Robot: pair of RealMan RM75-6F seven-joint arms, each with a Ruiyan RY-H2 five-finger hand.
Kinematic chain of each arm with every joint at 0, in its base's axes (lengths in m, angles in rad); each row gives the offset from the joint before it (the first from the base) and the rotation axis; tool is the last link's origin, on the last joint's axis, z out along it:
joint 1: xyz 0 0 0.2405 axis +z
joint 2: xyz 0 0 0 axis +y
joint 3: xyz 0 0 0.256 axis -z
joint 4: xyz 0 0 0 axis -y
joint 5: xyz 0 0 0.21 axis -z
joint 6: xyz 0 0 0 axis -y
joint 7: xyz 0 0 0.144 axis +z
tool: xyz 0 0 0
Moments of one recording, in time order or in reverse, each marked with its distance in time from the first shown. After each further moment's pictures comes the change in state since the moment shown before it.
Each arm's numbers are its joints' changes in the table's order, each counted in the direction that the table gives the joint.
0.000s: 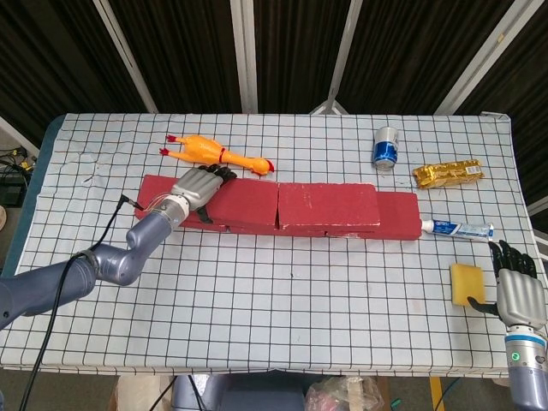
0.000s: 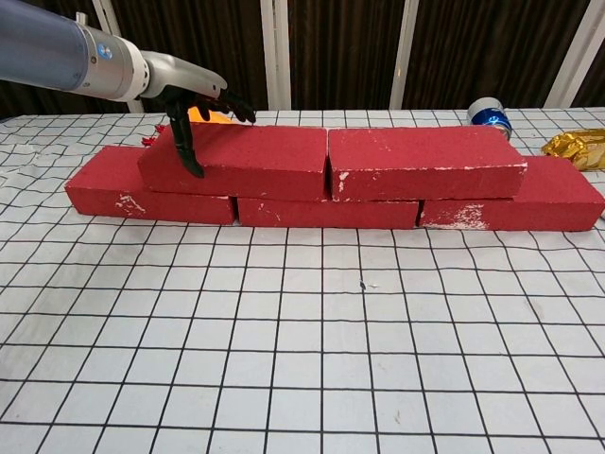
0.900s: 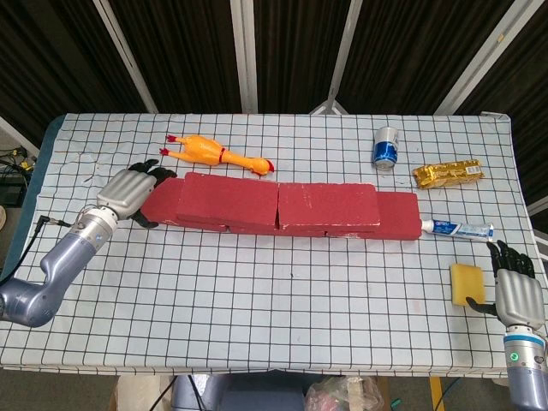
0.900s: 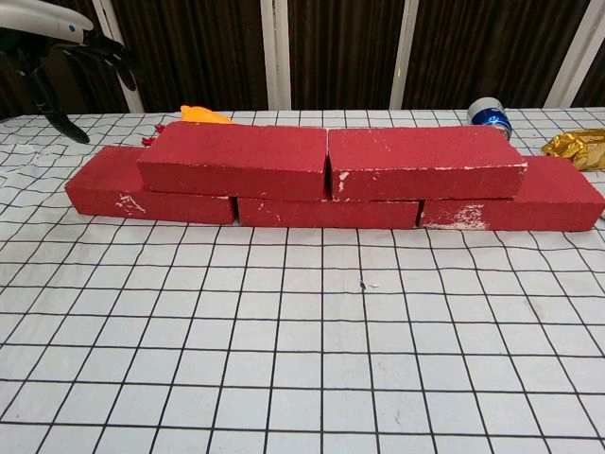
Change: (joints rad) left arm 0.278 0.355 -0.017 0.364 -0.252 -0.253 -0.143; right arm 0.001 -0.002 0.003 0.004 0.004 0.001 0.001
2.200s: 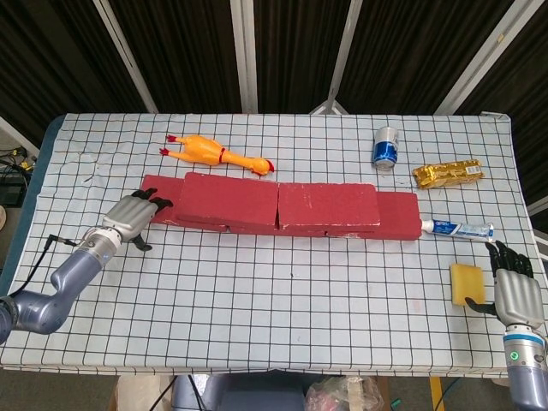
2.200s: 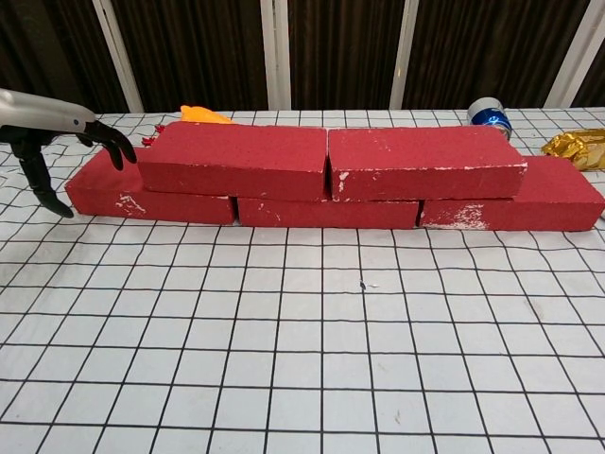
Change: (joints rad) left arm 0.072 -0.142 -0.017 -0.105 -0.007 0.069 0.143; right arm 0.006 0.005 0.000 -0.008 -0.005 0.021 0.018
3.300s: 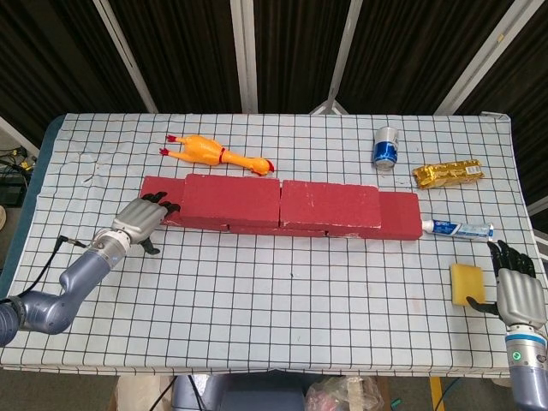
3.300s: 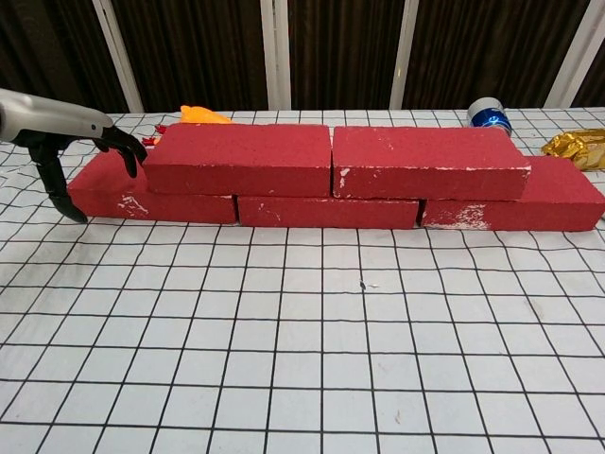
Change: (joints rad) left arm -0.019 -0.004 0.016 0.036 0.036 0.019 0.052; right arm -0.003 0.008 -0.002 0.003 0.002 -0.002 0.016
